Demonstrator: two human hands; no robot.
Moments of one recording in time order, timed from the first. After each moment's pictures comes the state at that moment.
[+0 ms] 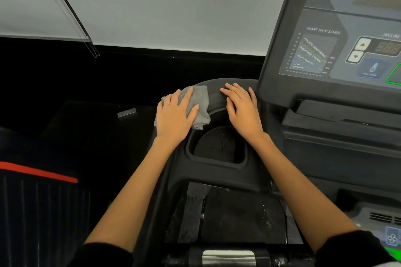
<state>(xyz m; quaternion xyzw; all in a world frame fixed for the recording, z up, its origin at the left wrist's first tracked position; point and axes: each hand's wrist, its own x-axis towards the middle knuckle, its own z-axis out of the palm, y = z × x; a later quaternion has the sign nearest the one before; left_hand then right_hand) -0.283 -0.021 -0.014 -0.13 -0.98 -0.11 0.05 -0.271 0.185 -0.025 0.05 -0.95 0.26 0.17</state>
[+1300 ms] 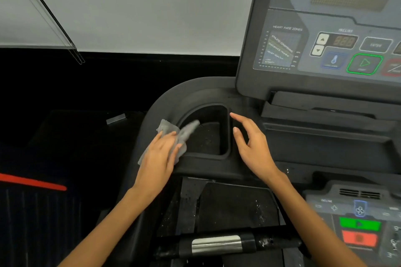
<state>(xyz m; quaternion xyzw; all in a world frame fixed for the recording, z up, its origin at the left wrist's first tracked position) -0.174 -0.039 -0.001 -0.29 -0.89 -0.32 0.17 -0.146 0.201 0.007 -0.02 -0.88 0.46 0.11</state>
